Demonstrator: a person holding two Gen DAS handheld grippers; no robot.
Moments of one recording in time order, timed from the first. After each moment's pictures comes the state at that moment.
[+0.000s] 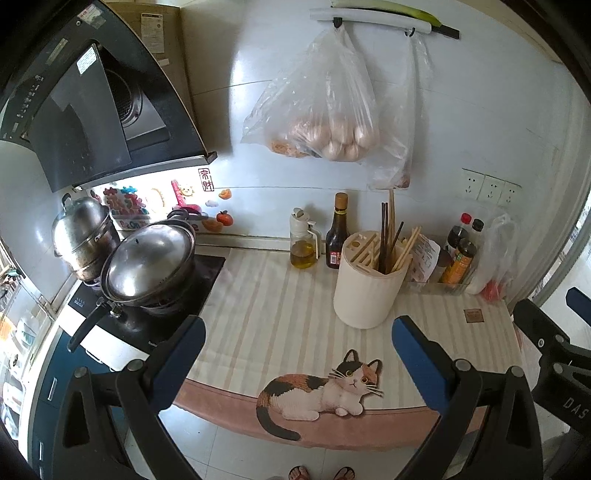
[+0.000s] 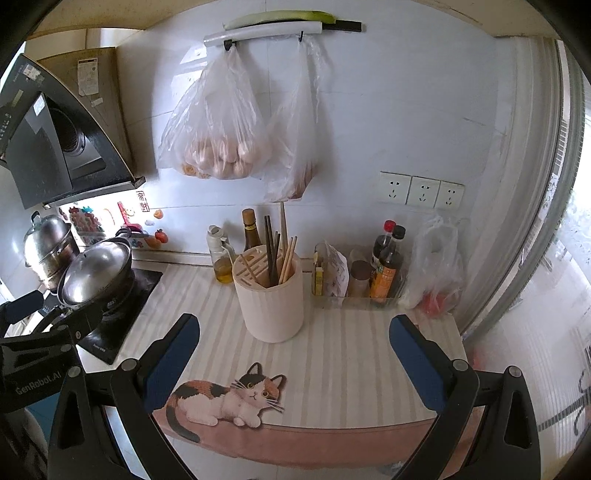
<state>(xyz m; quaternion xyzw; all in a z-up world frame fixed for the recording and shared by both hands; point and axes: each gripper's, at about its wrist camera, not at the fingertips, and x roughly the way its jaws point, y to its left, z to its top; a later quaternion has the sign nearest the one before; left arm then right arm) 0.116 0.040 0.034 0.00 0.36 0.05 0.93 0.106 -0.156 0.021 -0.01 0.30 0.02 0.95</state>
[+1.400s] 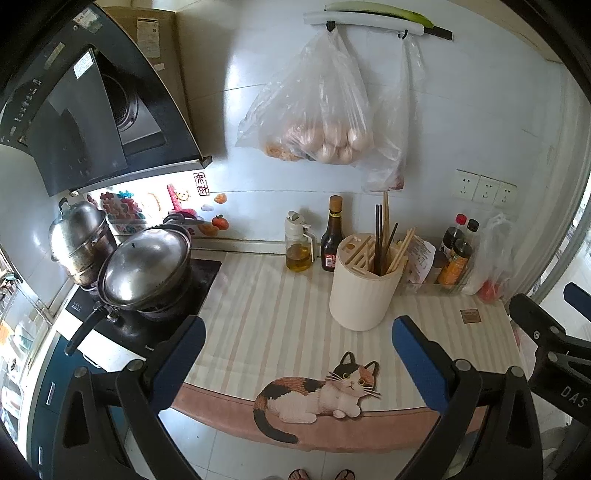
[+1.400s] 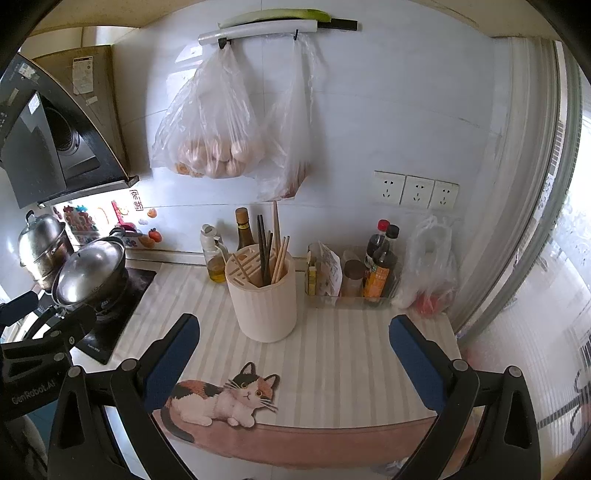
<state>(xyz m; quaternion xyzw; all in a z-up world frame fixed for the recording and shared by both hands) 0.118 0.032 0.034 0.00 0.35 0.04 0.93 0.104 -0.163 0.020 -0.01 0.30 0.01 0.95</state>
